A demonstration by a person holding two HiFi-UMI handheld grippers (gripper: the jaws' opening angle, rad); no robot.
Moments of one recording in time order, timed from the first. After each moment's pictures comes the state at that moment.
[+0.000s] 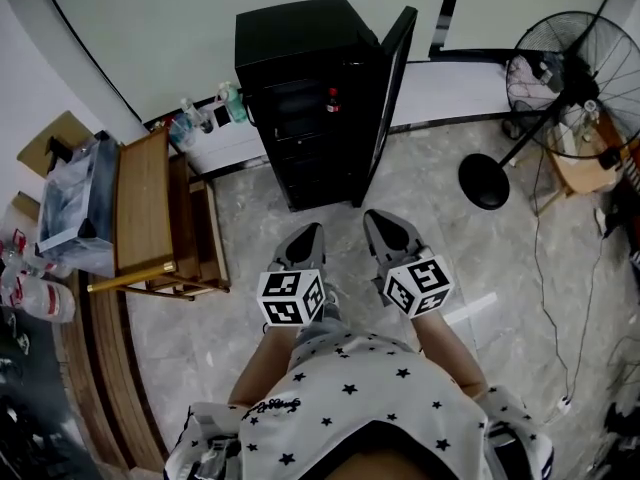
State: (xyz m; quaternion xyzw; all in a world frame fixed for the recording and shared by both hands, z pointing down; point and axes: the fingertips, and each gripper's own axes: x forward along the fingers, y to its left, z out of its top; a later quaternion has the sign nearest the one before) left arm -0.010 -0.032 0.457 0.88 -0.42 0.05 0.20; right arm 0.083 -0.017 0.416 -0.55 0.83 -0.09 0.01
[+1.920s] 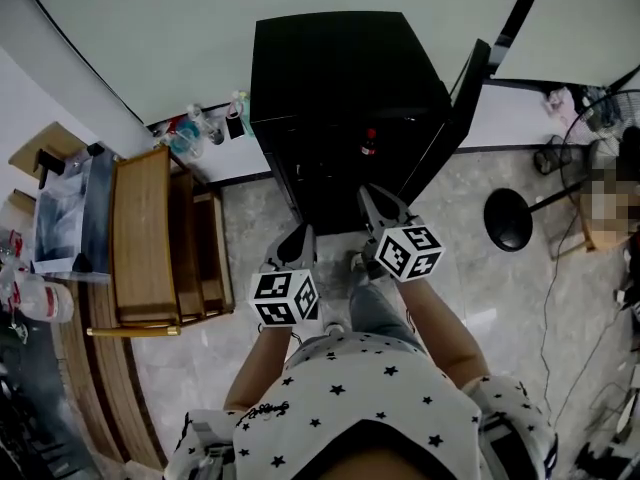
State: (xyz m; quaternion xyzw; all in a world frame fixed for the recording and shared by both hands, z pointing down) left arm -0.040 -0.299 0.494 0.85 -0.48 0.05 0.22; right arm 0.077 -0.352 0.471 -0.52 0.83 -0.20 0.06
